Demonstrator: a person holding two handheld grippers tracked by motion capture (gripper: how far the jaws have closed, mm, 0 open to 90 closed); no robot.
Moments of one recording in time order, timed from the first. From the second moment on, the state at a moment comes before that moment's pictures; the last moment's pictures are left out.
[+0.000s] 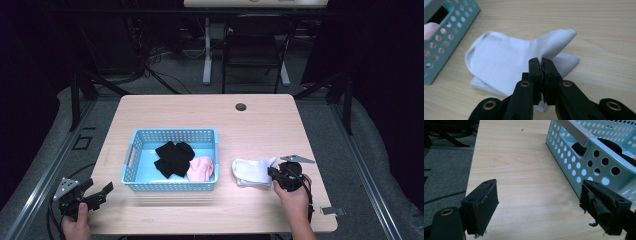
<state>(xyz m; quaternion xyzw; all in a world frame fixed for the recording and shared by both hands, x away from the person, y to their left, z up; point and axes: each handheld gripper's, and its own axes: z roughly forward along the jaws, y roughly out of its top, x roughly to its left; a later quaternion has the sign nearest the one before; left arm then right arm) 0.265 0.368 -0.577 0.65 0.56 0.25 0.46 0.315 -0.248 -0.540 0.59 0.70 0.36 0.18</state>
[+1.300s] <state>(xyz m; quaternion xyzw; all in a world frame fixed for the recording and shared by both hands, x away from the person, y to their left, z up) 0.265 0.368 -0.578 0.65 0.56 0.25 0.46 0.293 -0.197 -0.512 0.47 0.76 0.41 0.21</state>
